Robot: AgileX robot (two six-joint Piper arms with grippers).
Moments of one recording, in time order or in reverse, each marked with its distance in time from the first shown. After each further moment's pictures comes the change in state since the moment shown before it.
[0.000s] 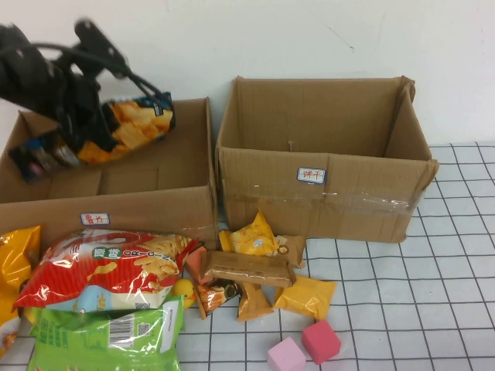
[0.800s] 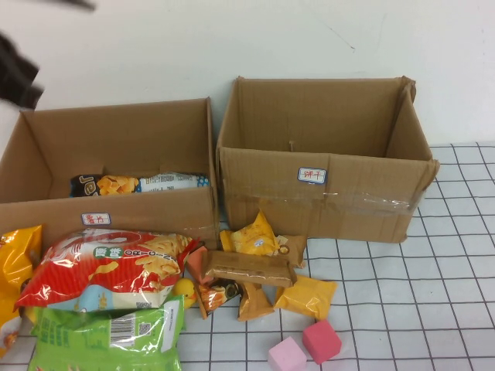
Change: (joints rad) right arm 0.000 0.000 0.000 0.175 -0.013 -0.236; left arm 0.000 -0.616 0.216 0.058 0.258 -0.387
